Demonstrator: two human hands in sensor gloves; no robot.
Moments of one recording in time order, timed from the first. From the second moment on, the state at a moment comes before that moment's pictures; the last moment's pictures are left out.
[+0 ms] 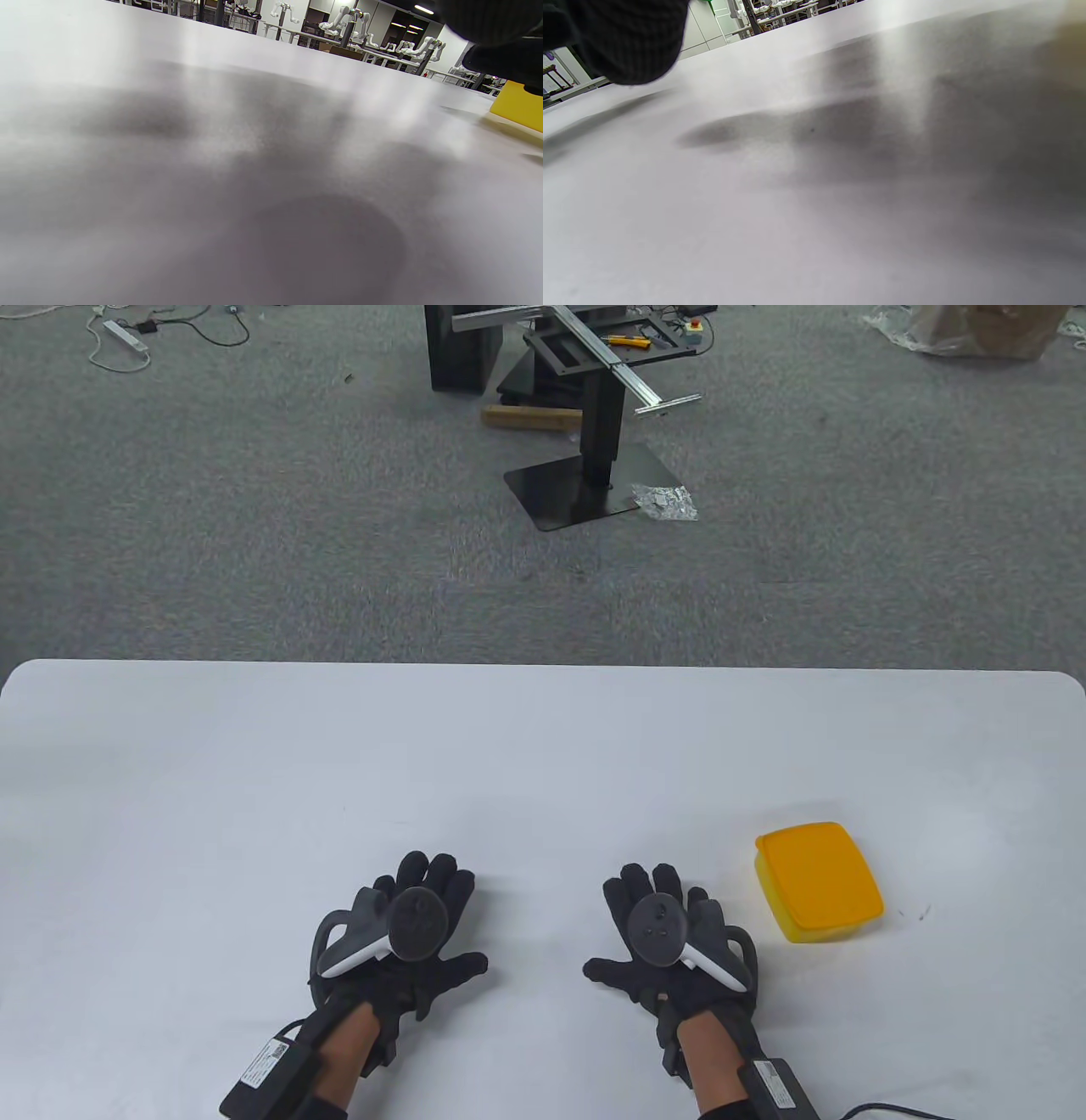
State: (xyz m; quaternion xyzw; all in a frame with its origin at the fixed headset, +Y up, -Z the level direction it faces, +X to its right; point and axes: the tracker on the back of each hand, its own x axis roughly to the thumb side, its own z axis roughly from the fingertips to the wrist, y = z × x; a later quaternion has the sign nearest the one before) left_hand -0.182 -0.776 -0.313 -0.17 -0.16 0.09 0.97; right_hand 0.130 -0.784 -0.310 0.11 0.15 0.97 0.13
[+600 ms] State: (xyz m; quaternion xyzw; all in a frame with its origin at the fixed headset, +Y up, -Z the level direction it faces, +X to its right) left_hand -0.187 -0.777 -0.314 -0.18 -0.16 0.10 0.97; right_hand 0.282 -0.758 -0.302 -0.22 0.03 0.94 0.26
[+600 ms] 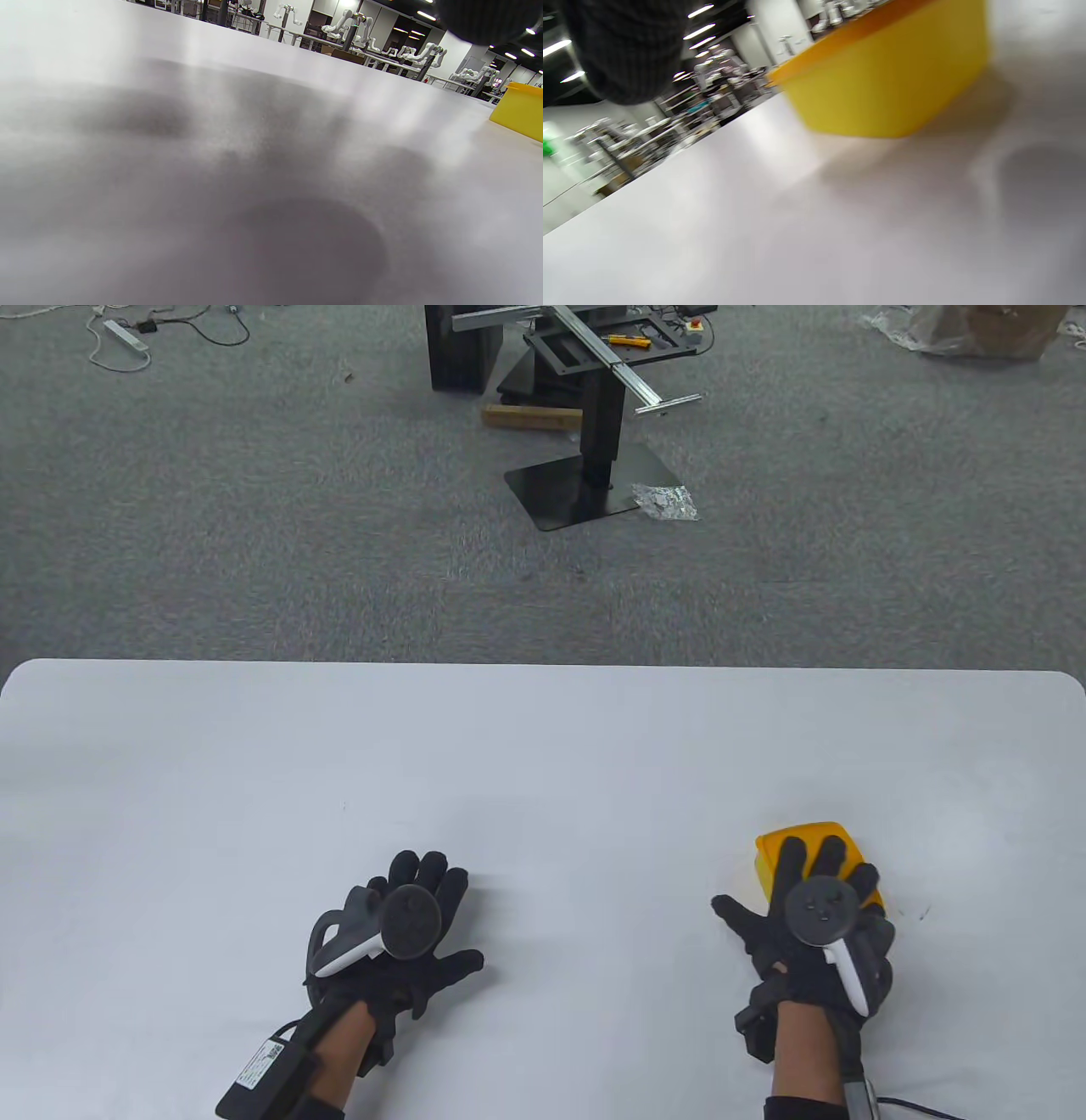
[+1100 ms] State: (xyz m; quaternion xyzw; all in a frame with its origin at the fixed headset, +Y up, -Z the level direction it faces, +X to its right) left_hand -0.194 -0.773 -0.314 -0.17 -0.16 0.14 0.96; right_hand 0.313 -0.795 -0.306 -0.29 0.05 0.89 0.35
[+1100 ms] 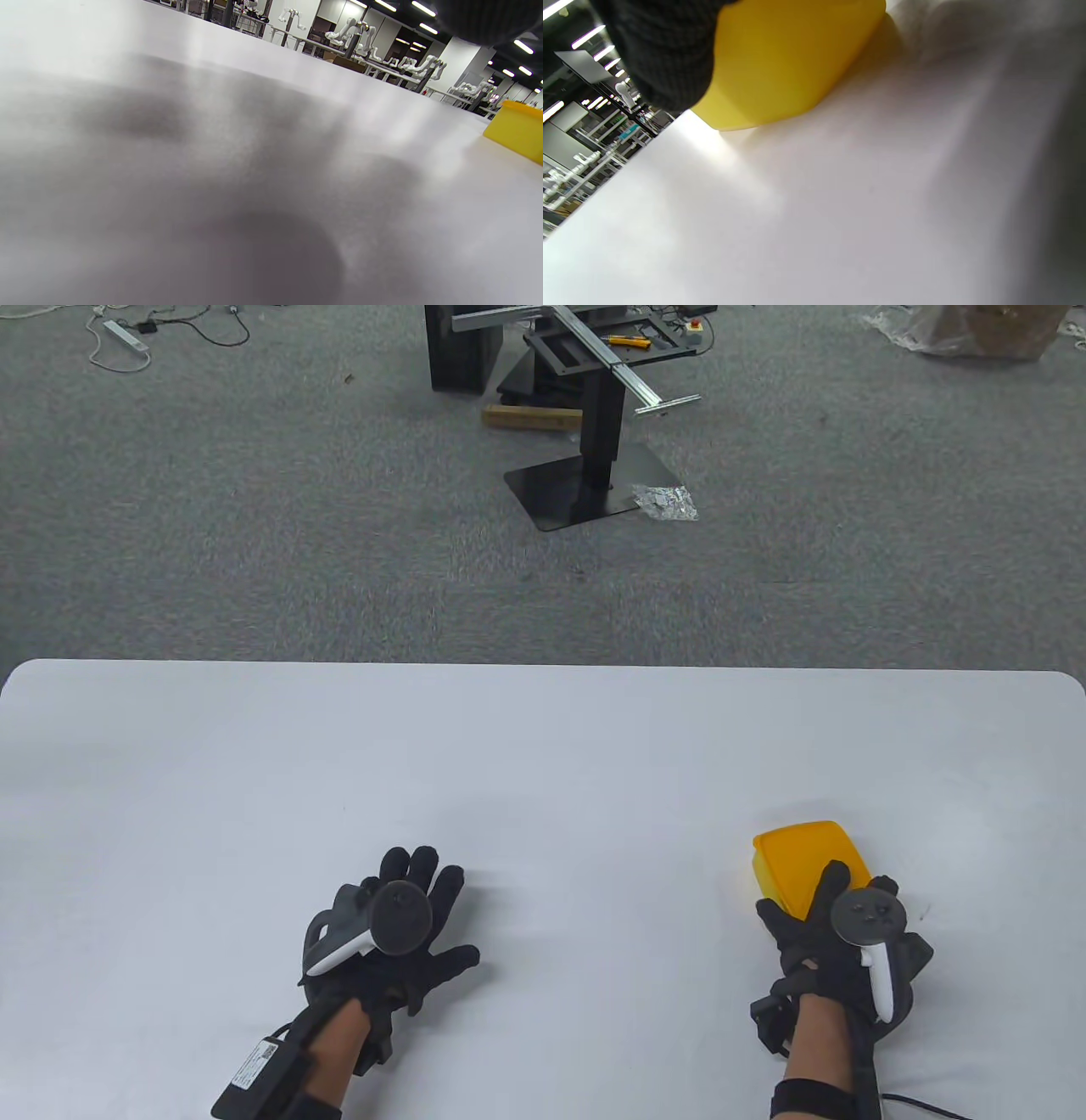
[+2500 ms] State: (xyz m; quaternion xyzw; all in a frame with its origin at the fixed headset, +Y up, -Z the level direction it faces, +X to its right) left_hand -0.151 -0.742 -0.276 -0.02 -0.29 0.43 0.86; right_hand 0.127 -0.740 -0.292 0.22 0.10 0.82 0.52
